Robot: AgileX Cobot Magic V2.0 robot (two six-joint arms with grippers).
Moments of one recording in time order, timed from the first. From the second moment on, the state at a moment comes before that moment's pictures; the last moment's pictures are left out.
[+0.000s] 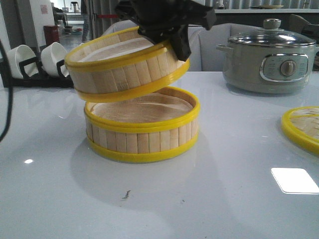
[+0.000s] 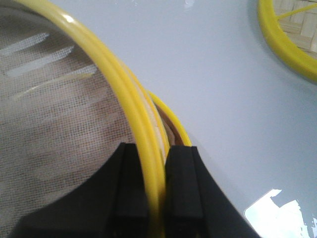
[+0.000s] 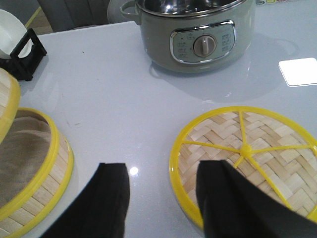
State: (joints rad) left arm -0.72 1.97 -1.75 0.03 0.73 -0.04; right arm -0.01 0.86 -0.61 0.17 0.20 0.06
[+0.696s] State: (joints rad) left arm -0.77 2.11 -1.82 -0.01 0.73 -0.02; right arm -0.01 0.86 -0.61 0.17 0.20 0.06
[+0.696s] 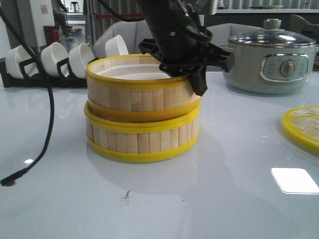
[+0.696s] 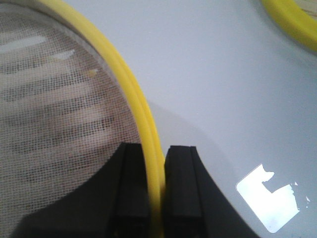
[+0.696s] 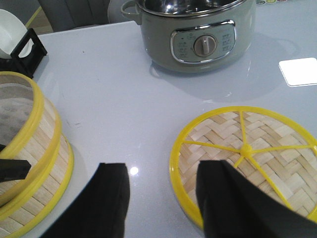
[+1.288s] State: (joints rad) left arm -0.79 2.12 -1.82 -0.02 0.80 0.00; right arm -0.01 0.86 -0.61 0.17 0.20 0.06
